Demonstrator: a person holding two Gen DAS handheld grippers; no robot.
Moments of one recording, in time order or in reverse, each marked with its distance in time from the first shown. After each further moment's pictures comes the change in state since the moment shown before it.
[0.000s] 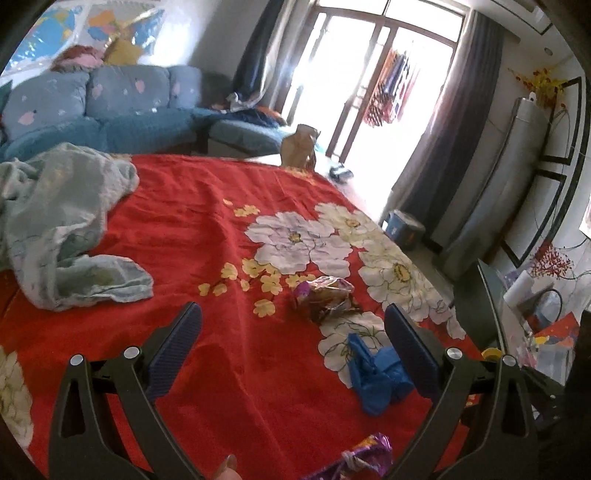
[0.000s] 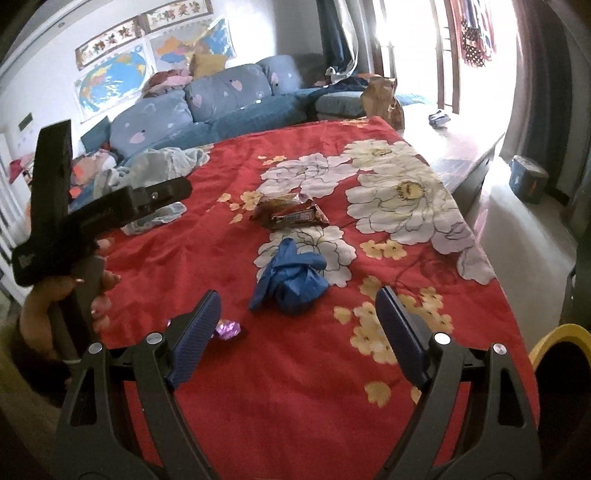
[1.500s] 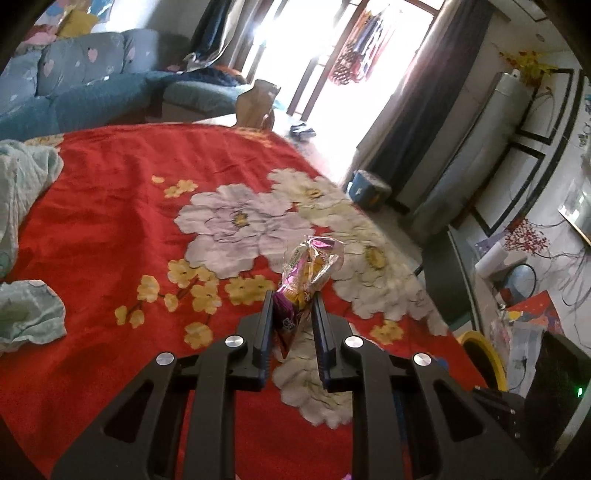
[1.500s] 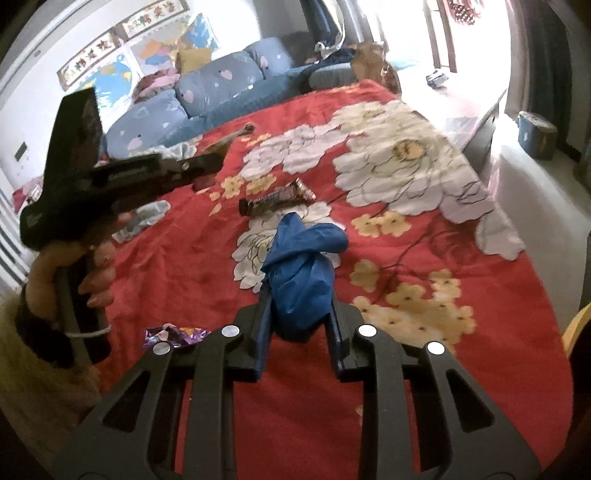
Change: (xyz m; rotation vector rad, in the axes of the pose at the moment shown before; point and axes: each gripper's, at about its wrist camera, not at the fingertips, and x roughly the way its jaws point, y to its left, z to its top) left arm 0.061 -0.028 0.022 0.048 0.163 -0.153; right arm 0.031 -0.038 -0.002 0.122 0.075 0.074
